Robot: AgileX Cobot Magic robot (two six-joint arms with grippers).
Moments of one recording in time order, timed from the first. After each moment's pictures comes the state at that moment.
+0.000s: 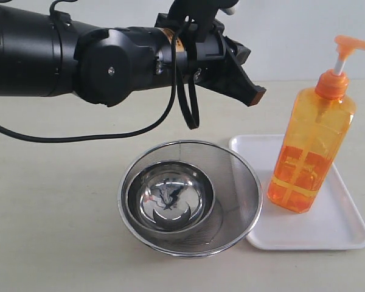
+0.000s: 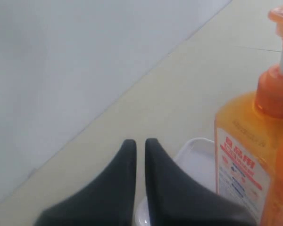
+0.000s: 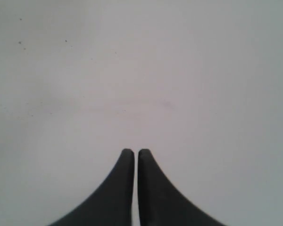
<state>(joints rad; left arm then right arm) -0.78 1.76 -1.23 -0.13 -0.14 0.35 2.11 0.61 -1.18 -1.73 1.22 -0.57</state>
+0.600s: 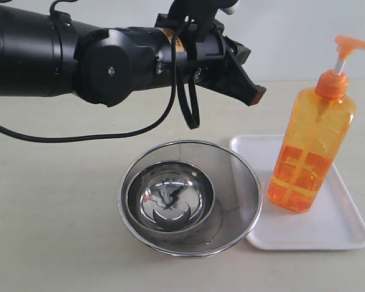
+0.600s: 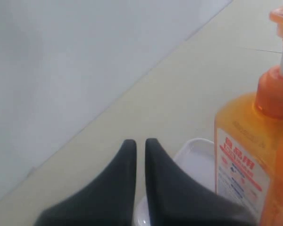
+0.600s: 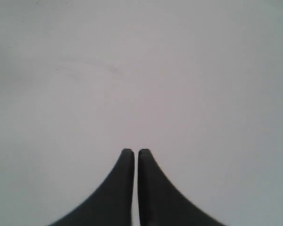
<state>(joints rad) -0.78 1.76 -1.23 -0.13 -0.14 0.35 2.11 0.62 -1.53 -1.73 1.13 -1.01</state>
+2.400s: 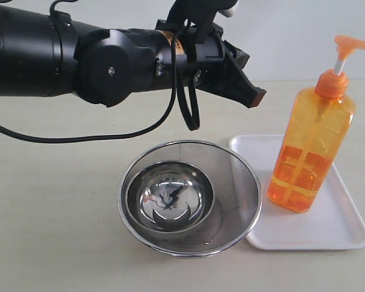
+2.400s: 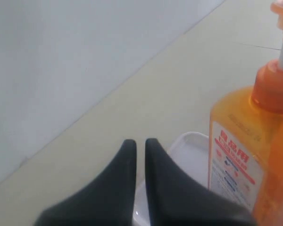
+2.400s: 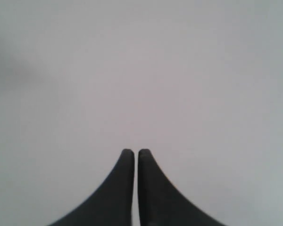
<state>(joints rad) -0.78 1.76 -1.23 -0.13 -0.11 0.31 1.84 0.59 -2.24 -1.74 1.23 -0.71</state>
